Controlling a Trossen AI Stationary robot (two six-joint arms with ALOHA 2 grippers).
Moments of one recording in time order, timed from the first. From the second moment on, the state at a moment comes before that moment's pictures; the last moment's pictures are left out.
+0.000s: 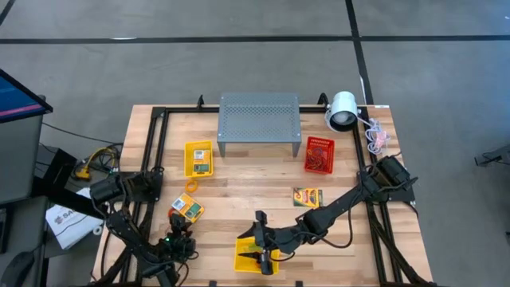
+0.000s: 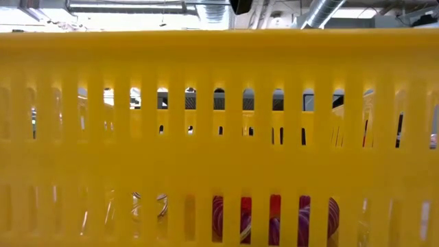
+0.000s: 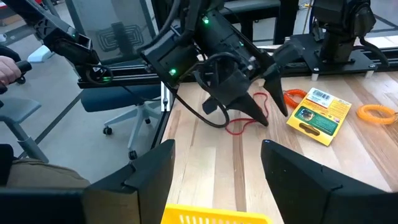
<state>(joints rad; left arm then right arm) -1.10 1.96 1.07 -1.09 -0.65 -1.02 0.56 1.95 1.30 0.31 0.37 0.29</state>
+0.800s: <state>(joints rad) -1.05 1.96 1.01 -1.05 -0.65 -1.00 0.56 1.95 1.30 0.30 0.37 0.28</state>
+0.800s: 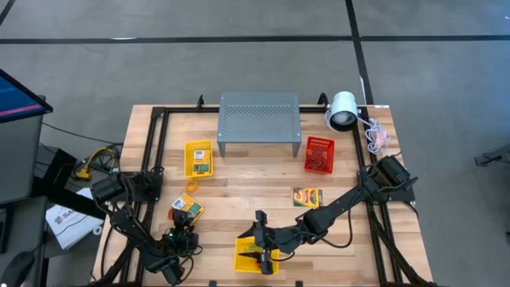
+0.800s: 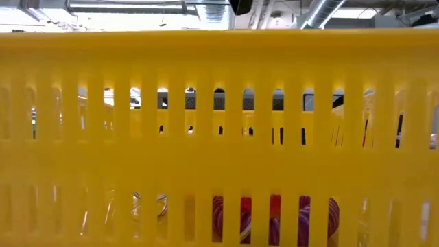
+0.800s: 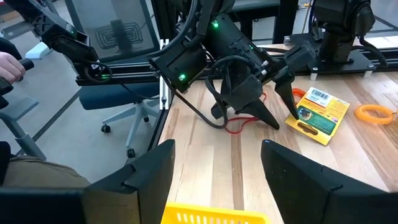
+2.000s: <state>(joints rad) -1.00 1.96 0.99 -1.07 -0.65 -0.96 0.56 1.95 1.30 0.30 0.37 0.28</state>
